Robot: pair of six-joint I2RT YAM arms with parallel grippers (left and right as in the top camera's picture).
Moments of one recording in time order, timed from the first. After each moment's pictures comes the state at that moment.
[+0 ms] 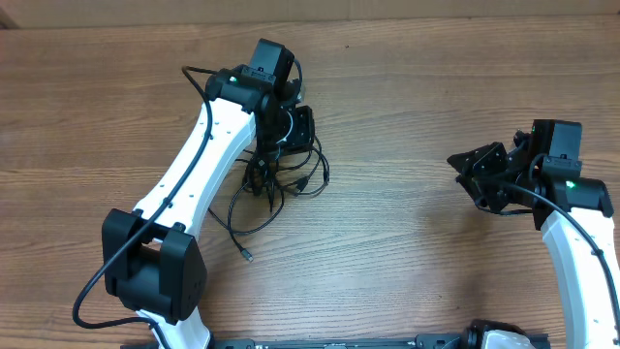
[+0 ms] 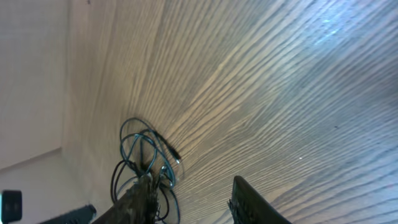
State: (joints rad) left arm -0.36 1.88 1.67 -1.11 0.35 -0.45; right arm -0.17 1.26 0.96 -0.79 -0.47 0.83
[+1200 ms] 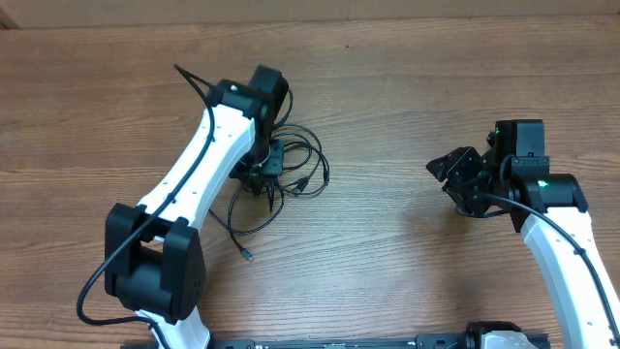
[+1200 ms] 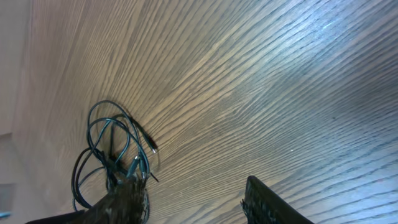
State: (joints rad) left arm -0.36 1.88 1.54 -1.25 -0.06 -0.32; right arm 0.00 1.26 0.96 -0.80 -0.34 0.83
